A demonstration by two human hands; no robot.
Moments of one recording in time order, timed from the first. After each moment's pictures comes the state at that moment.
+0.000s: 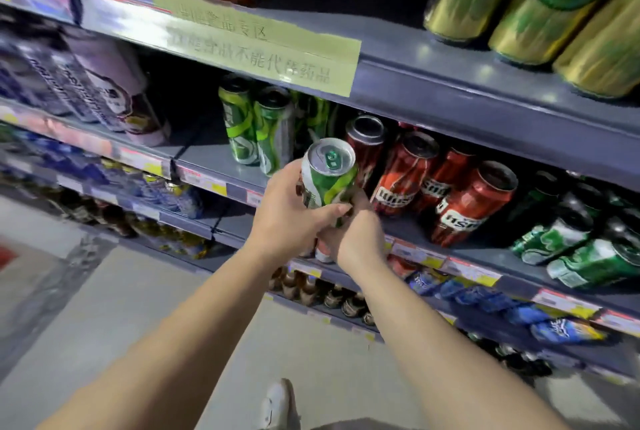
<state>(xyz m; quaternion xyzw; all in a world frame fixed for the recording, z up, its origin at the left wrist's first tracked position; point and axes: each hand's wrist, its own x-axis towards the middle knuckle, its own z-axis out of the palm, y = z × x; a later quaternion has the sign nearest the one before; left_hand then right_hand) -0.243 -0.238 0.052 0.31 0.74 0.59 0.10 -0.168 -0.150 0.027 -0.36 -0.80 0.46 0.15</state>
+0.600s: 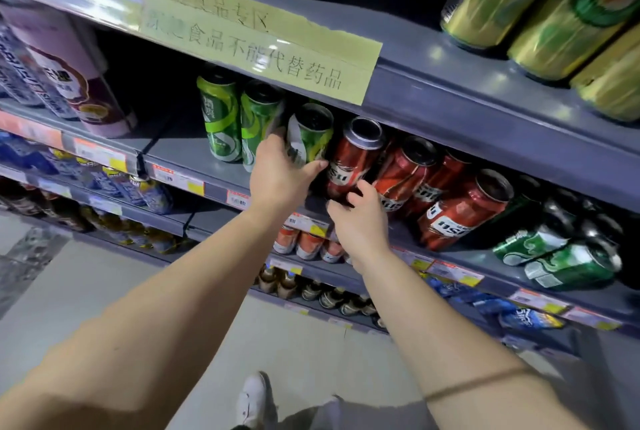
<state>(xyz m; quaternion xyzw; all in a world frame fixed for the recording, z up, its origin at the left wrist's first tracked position) -0.311 -0.185 0.024 0.18 0.85 0.49 0.06 -0.191 -0.125 0.034 -0.47 -0.71 0.50 0.13</state>
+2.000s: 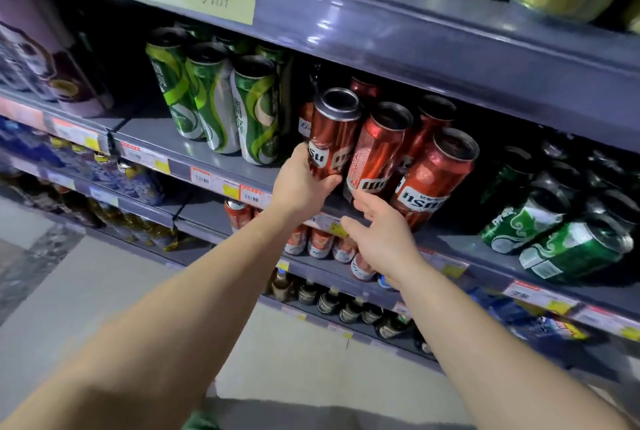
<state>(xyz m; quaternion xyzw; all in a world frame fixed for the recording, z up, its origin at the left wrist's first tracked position) -0.229 -0.123 -0.029 0.25 0.83 0.49 0.11 -0.087 -0.046 -0.010 -0.33 -0.80 0.49 0.06</state>
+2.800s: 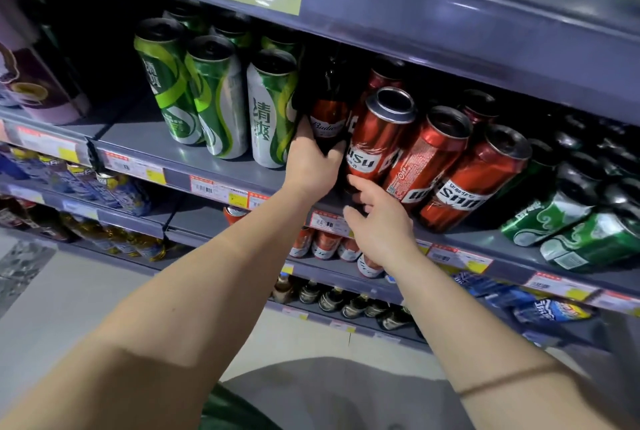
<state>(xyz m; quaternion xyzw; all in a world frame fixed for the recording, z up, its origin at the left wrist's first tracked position) -0.277 -0.102 -0.030 0.24 0.77 0.59 0.11 -0.134 -0.071 -0.011 -0.40 -0.84 0.37 0.08</state>
